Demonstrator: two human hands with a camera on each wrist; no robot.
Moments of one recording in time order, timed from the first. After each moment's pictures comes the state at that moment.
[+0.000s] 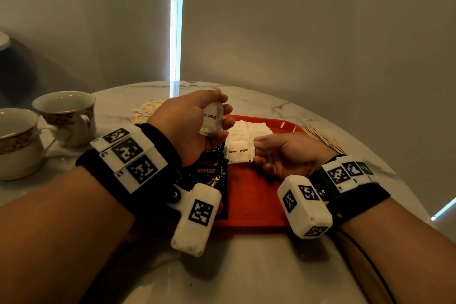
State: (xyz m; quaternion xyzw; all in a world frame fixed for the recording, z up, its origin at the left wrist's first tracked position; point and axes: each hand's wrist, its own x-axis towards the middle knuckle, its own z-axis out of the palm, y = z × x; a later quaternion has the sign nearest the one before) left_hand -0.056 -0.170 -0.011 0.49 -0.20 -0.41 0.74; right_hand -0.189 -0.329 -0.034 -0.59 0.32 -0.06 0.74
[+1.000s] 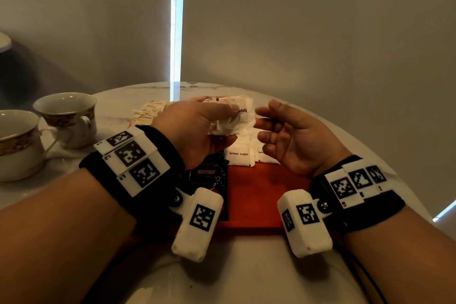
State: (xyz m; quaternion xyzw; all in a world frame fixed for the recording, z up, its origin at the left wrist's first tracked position) left_hand -0.061 -0.172 -0.015 0.49 -0.22 -0.40 0.74; right_hand -0.194 -0.311 -0.017 -0.60 0.20 -0.22 0.74
